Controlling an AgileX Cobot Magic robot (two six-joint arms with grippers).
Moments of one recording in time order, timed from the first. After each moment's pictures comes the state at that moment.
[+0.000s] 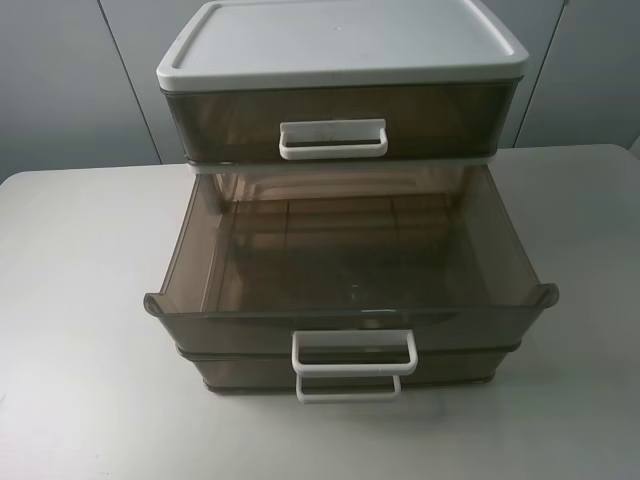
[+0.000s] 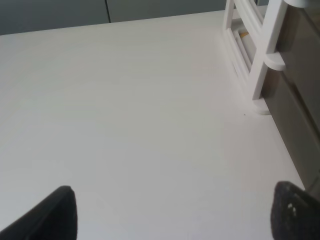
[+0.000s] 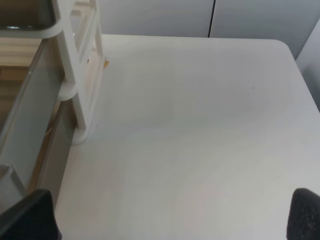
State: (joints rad) left arm -0.13 0.00 -0.51 0.02 1.08 -0.02; right arm 0.04 0.00 -0.51 -0.06 1.09 0.00
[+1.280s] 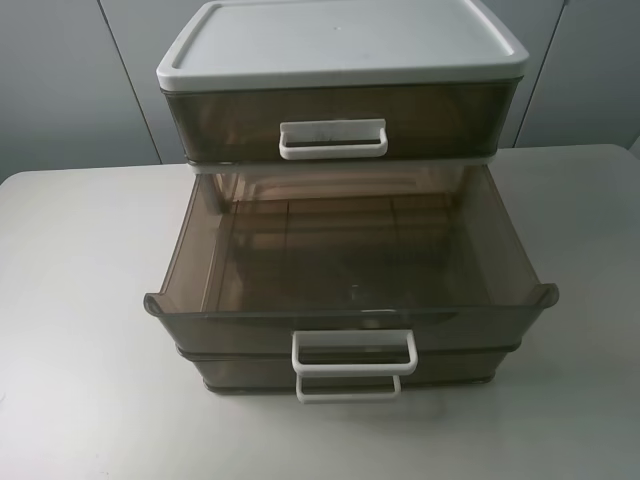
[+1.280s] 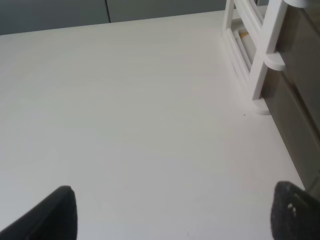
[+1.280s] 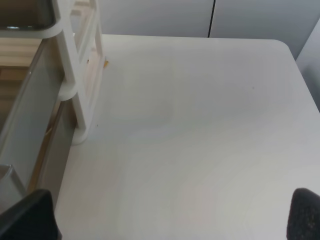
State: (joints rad) left arm -0.13 0.00 -0.51 0.02 1.08 -0.02; right arm 0.04 0.00 -0.51 -0.06 1.09 0.00
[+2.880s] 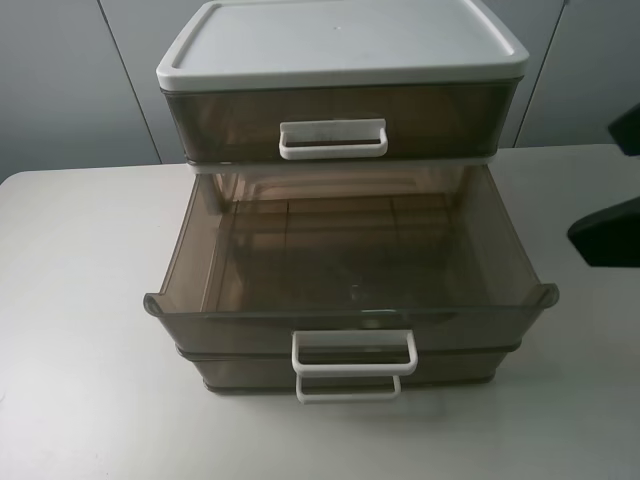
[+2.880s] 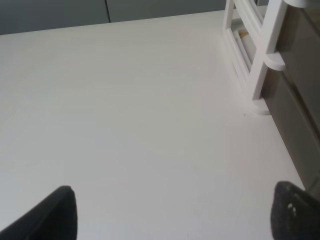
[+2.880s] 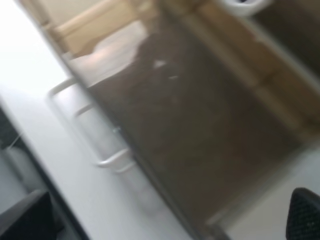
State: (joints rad) left arm -0.13 0.00 -0.51 0.02 1.08 -0.02; right arm 0.49 0.84 -0.93 0.35 1.18 -0.56
